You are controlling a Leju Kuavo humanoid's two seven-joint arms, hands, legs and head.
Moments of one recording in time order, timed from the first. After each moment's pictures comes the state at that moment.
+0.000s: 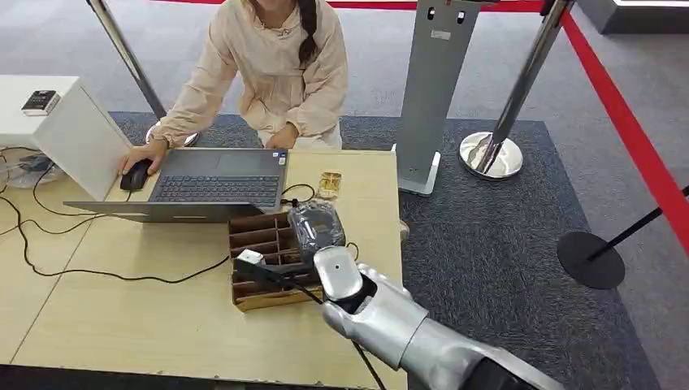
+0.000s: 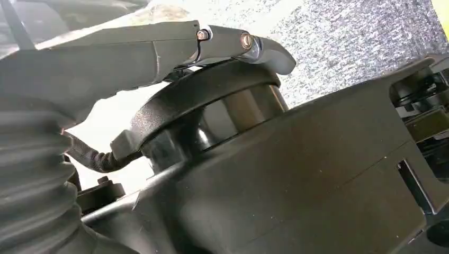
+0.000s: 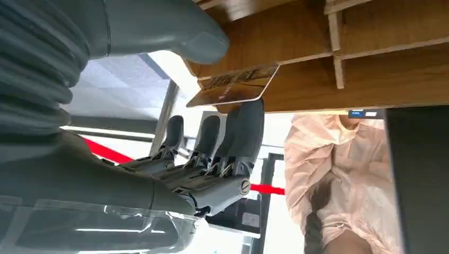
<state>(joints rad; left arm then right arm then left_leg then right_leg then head) -0.19 -0.02 -1.30 -0.18 0.72 0.05 0.36 -0.66 0.18 0.96 -0.96 1.04 -0.17 0.43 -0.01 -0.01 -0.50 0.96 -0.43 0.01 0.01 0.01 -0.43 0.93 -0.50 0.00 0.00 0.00</state>
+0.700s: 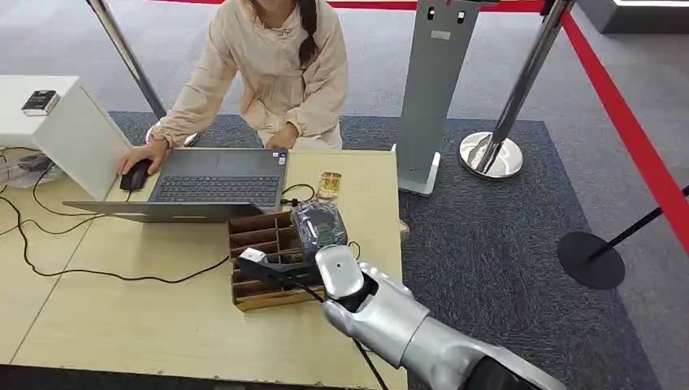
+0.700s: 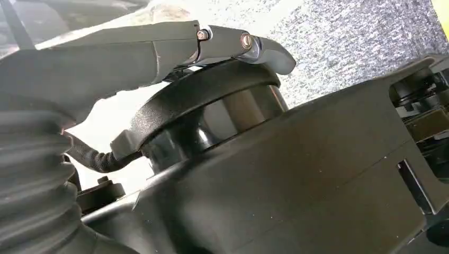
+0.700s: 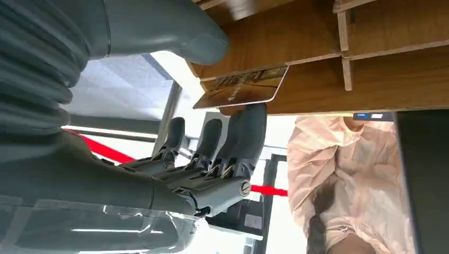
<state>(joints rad) -0.19 -0.02 -1.30 -0.18 0.72 0.05 0.36 -0.66 0.18 0.96 -0.95 1.03 -0.17 0.43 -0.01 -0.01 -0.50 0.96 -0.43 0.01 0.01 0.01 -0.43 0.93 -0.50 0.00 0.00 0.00</state>
